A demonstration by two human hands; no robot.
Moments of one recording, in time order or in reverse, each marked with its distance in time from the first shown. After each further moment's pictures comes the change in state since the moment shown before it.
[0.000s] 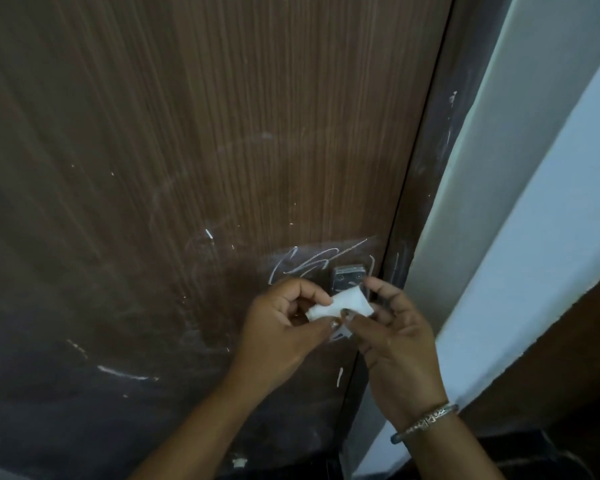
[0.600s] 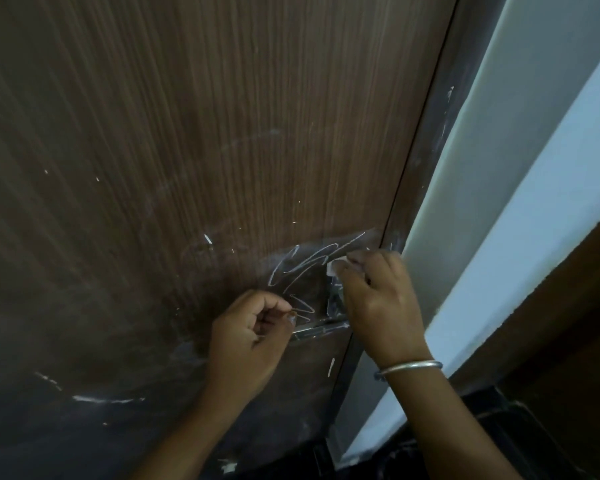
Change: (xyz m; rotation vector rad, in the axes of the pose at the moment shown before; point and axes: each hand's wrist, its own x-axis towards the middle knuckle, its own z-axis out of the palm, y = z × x) left_hand -0.003 -0.028 -0.043 0.199 0.067 0.104; right_hand 0.029 0.003 0.014 -1.586 0.134 -1.065
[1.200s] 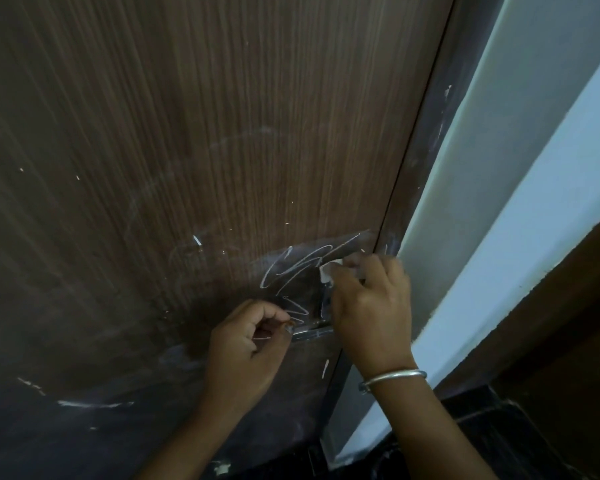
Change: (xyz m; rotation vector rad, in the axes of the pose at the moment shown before) left_hand -0.004 -0.011 0.007 0.046 -0.018 0.015; right_hand 0.001 -0.012 0.000 -0.050 -0.032 0.154
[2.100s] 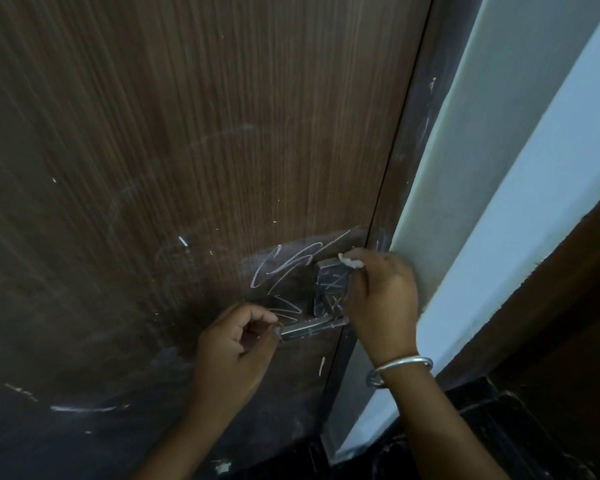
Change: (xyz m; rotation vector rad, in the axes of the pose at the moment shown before) left_hand -0.002 -0.003 0.000 0.046 0.005 -0.032; right_hand 0.002 0.021 0.003 0.366 0.010 0.330
